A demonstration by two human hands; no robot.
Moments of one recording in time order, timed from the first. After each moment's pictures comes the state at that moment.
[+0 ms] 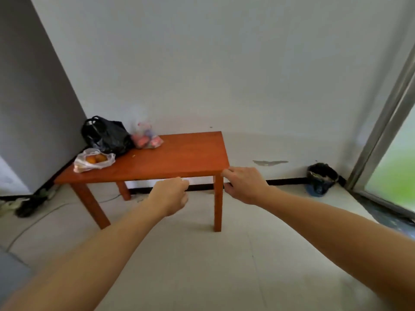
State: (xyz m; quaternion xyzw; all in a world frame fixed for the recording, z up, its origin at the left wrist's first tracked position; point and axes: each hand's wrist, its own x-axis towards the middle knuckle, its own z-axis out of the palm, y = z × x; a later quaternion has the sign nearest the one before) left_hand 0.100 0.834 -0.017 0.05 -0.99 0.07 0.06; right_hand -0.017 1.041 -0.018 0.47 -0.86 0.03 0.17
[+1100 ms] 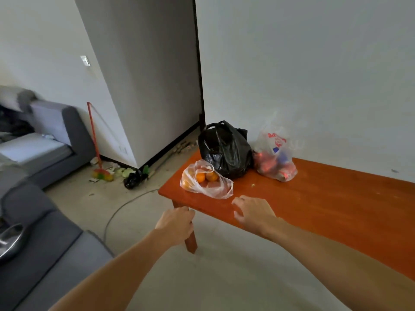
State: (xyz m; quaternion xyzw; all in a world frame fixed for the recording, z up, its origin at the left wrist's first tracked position) left_hand 0.033 0.195 -0.109 0.30 -0.95 -0.01 -0.07; right_hand -0.179 0.322 -0.125 0.62 -0.78 0.07 0.01
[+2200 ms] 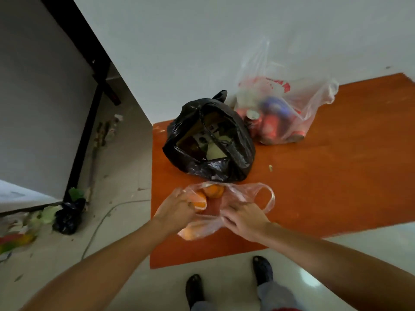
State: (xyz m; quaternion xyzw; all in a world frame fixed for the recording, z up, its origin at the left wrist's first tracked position) left_hand -0.191 -0.211 -0.245 -0.17 -0.94 0.24 -0.18; right_hand -0.247 0.021 -0.290 0.46 -0.87 0.19 -0.09
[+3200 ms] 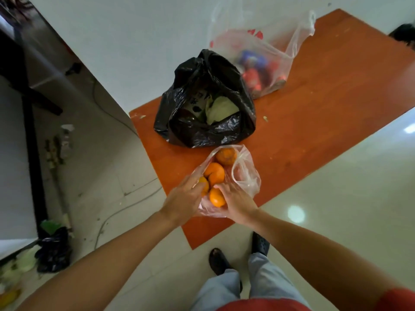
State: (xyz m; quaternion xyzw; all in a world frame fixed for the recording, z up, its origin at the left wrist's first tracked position) left_hand -0.147 -0.301 -0.274 -0.29 -0.95 -0.13 0.01; right_hand -0.141 -0.101 -0.341 0.20 -0.93 0.25 -0.16
